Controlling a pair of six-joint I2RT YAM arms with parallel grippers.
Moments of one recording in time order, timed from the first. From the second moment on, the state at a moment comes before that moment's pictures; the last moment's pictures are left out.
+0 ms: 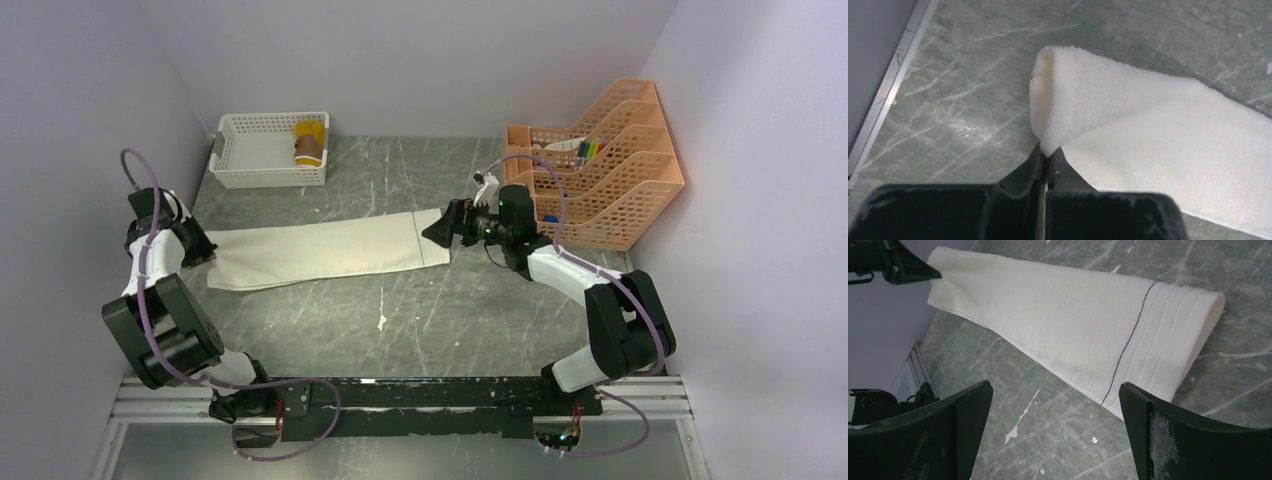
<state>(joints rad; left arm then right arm) 0.54 1.45 0.95 -0.49 0.12 -0.12 0.36 1.48 0.75 0.36 -0.58 0.44</state>
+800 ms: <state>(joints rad) -0.25 1.72 1.21 -0.62 0.32 -0.51 0.37 1.34 0.79 0.19 -0.53 0.38</state>
